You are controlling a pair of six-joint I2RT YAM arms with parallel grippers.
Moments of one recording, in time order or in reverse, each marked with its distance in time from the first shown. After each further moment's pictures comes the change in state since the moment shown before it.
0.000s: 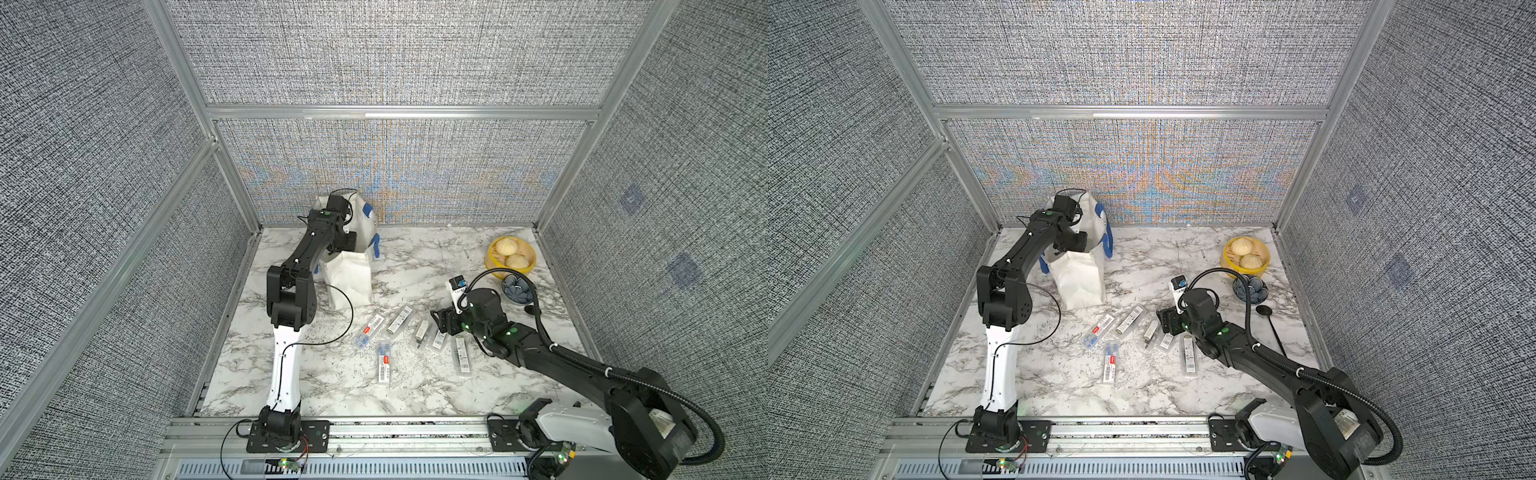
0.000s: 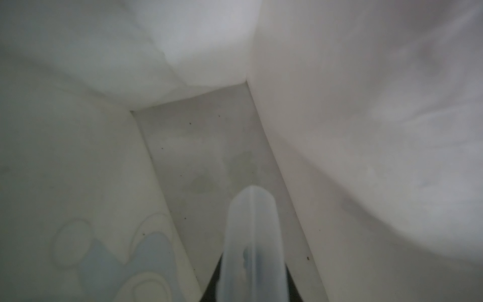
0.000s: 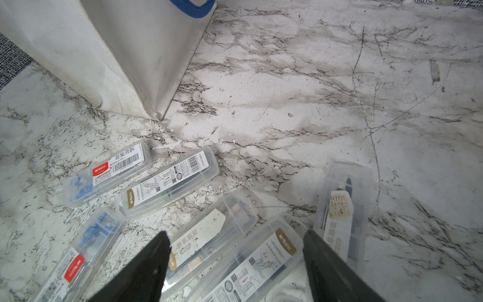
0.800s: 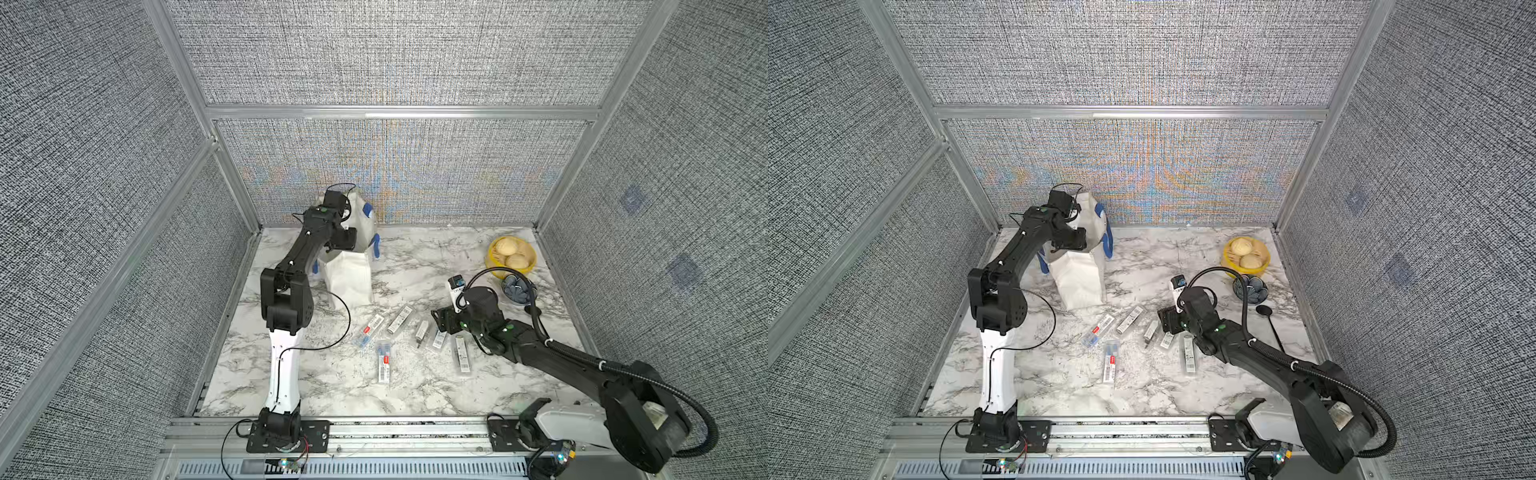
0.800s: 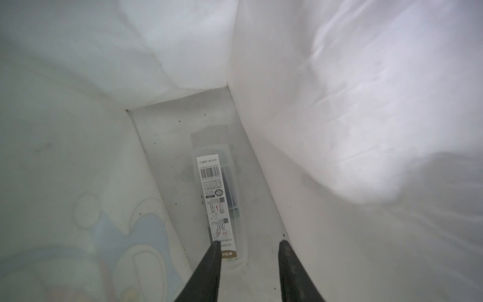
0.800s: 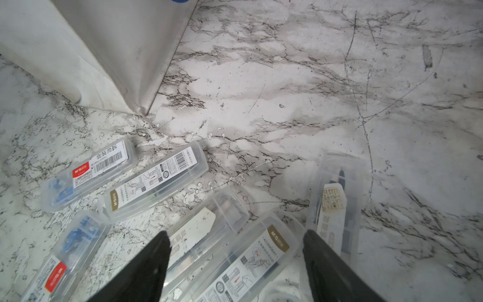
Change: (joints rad) left arm -0.001 -0.113 -0.038 -0.011 0.070 -0.012; right arm 0.000 0.045 0.031 -0.038 0.041 0.011
